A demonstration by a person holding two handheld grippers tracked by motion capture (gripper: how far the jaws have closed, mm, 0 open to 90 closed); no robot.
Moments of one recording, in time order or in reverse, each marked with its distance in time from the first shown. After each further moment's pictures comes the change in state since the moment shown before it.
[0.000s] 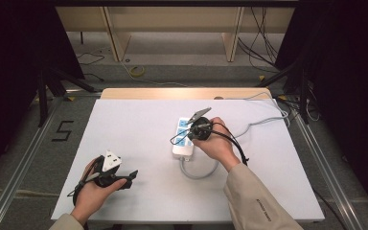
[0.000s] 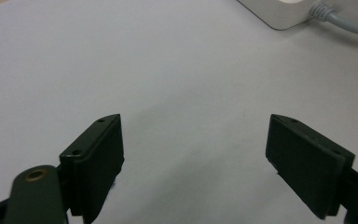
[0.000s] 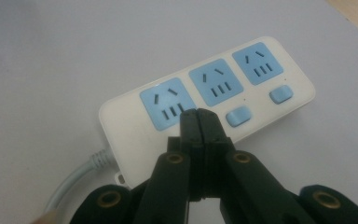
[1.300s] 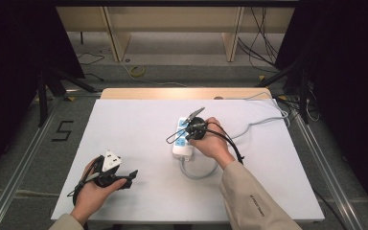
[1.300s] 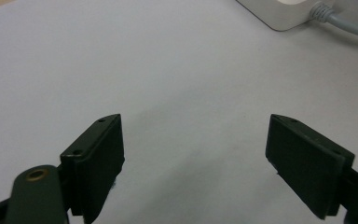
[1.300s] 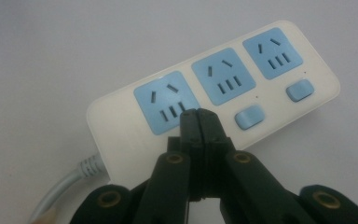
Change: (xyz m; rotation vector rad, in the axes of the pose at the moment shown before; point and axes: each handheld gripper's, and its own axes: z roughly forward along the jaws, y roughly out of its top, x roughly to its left) left arm 0.000 0.000 -0.001 -0.003 0.001 -0.002; right arm -0.002 0.005 0.021 0.064 0.013 0.002
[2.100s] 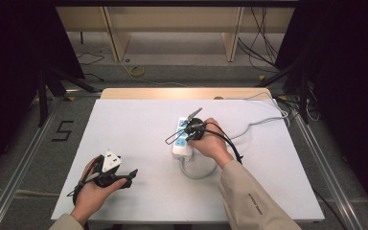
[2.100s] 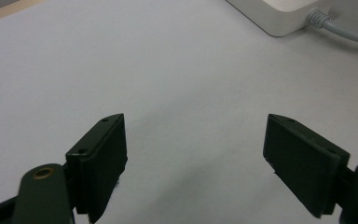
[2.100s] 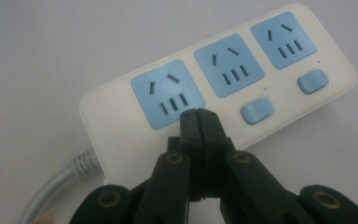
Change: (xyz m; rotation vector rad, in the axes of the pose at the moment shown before) left arm -0.002 0.003 -0.004 -0.010 0.008 0.017; right arm -0.001 0.000 0.008 0.051 0.011 -0.003
